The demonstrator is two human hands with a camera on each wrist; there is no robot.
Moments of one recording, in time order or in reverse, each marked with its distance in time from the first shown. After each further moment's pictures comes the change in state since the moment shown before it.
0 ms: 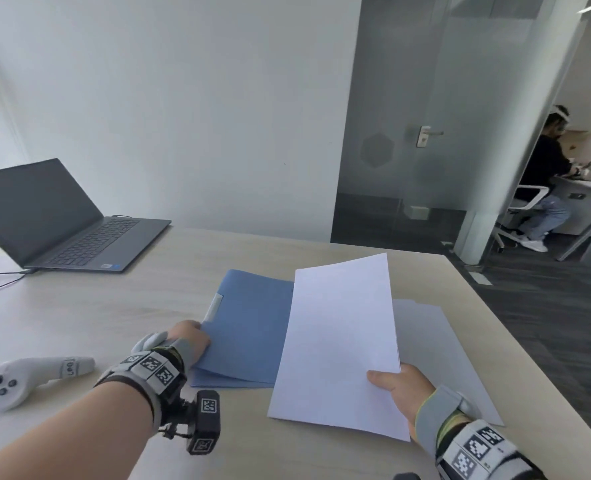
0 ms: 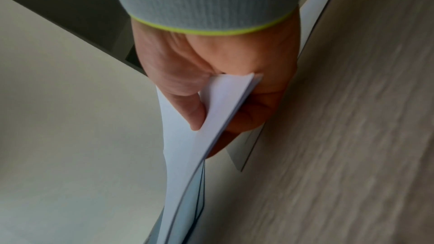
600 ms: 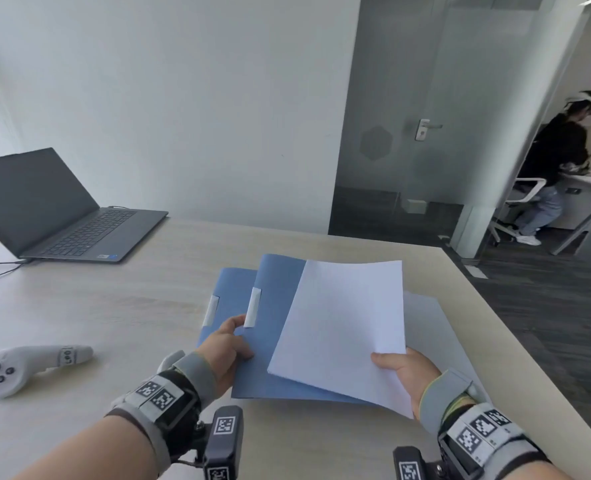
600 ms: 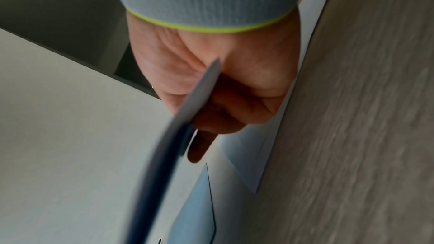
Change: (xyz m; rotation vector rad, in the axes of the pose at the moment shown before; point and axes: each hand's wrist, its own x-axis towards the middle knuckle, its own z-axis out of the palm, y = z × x) left_hand -0.095 0.021 0.053 -1.049 -0.479 0.138; right_hand -0.010 -0.005 -0.019 0.132 -0.025 0.097
